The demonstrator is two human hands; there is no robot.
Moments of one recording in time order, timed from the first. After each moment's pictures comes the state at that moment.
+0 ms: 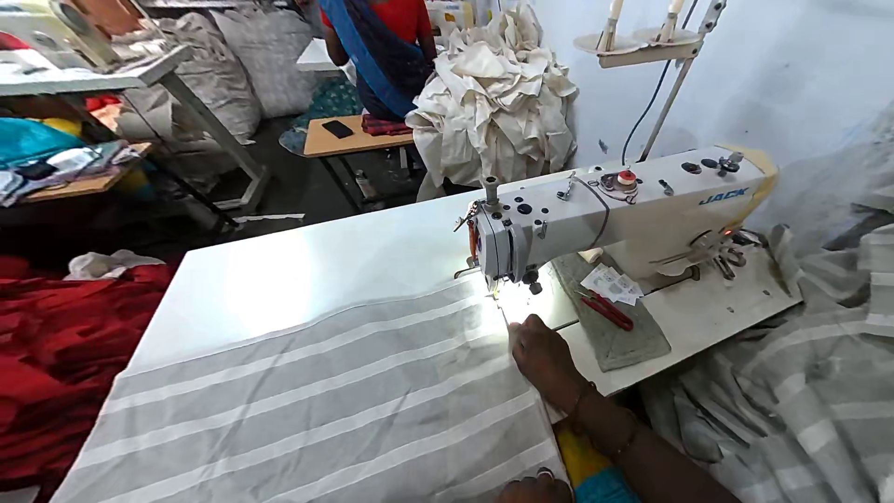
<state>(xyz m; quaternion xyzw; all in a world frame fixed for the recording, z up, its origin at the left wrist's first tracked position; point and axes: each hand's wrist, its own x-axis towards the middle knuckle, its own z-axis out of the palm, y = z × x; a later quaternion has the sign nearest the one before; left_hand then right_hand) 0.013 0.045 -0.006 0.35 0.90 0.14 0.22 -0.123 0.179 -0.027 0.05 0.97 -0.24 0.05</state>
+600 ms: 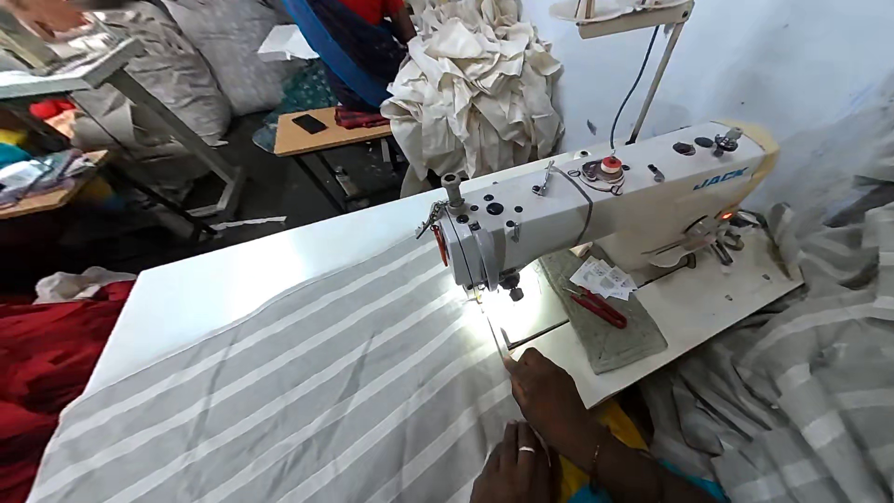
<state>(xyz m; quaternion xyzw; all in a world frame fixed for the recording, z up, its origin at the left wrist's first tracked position) -0.015 0.048 -0.040 0.39 0.91 0.09 -0.08 -0.079 0.185 -0.047 0.00 0.96 -0.27 -0.03</state>
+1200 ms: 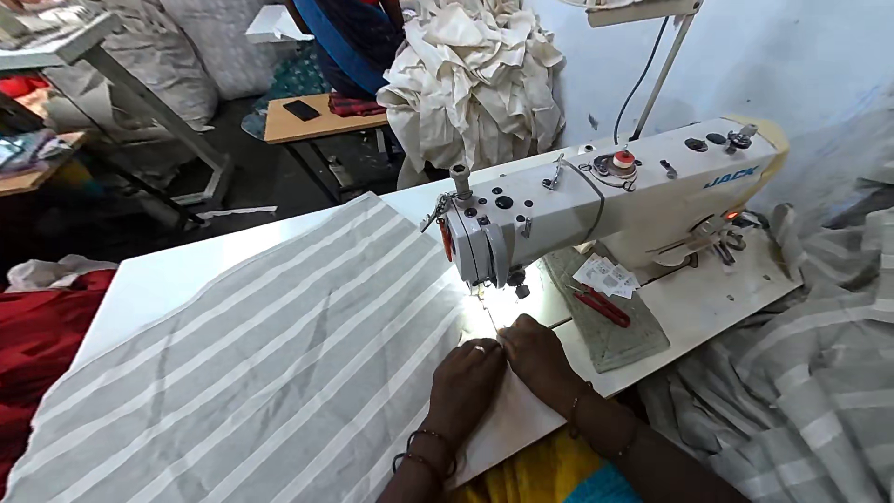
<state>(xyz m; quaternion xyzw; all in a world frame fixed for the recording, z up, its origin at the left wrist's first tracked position) -0.151 0.036 -0.083 0.37 0.87 0.20 -0.26 -0.128 0.190 -0.045 0.00 0.96 -0.28 -0.05</state>
